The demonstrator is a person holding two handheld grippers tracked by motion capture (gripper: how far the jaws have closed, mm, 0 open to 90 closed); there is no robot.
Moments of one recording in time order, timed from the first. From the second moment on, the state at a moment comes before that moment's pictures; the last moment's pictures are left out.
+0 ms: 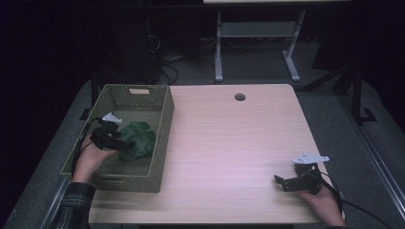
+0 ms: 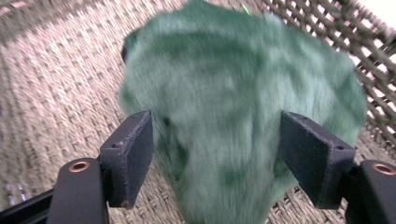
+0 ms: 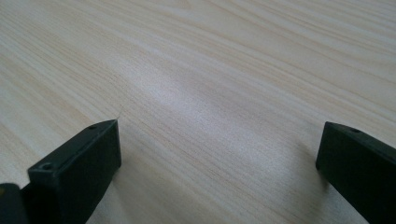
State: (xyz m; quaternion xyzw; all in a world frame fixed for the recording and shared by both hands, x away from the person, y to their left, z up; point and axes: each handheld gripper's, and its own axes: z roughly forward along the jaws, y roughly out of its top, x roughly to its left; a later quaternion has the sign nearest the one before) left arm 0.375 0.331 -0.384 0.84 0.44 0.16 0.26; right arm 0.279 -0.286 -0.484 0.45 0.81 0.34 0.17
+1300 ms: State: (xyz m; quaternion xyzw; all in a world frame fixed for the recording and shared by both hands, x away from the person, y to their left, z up) left arm 0.355 0.193 -0.324 0.84 0.35 0.14 0.40; right arm 0.279 -0.286 -0.484 0.45 0.81 0.34 0.17
